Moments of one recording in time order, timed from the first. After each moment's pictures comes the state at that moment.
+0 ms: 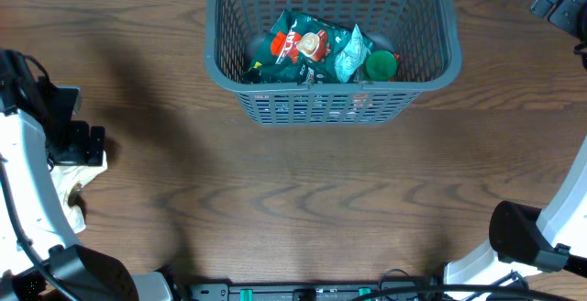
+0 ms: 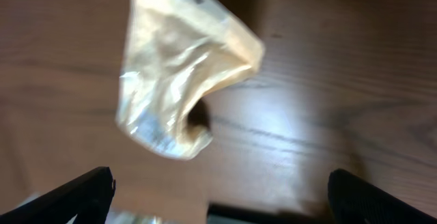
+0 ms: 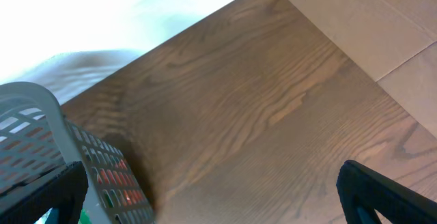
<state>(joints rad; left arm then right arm) 0.50 1.54 1.44 -1.32 -0.09 0.49 -0.22 1.81 2.54 -1.51 0.23 0.34</state>
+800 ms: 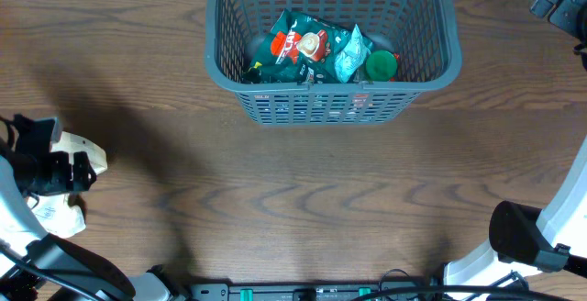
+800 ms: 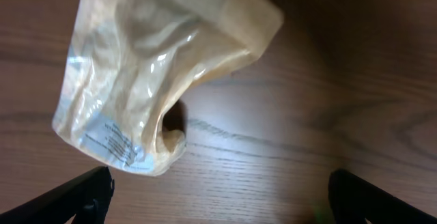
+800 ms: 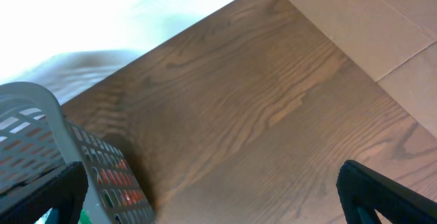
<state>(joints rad) 0.78 1.54 1.27 -1.22 0.15 0.64 -0.22 1.81 2.54 -1.51 0.23 0.34</state>
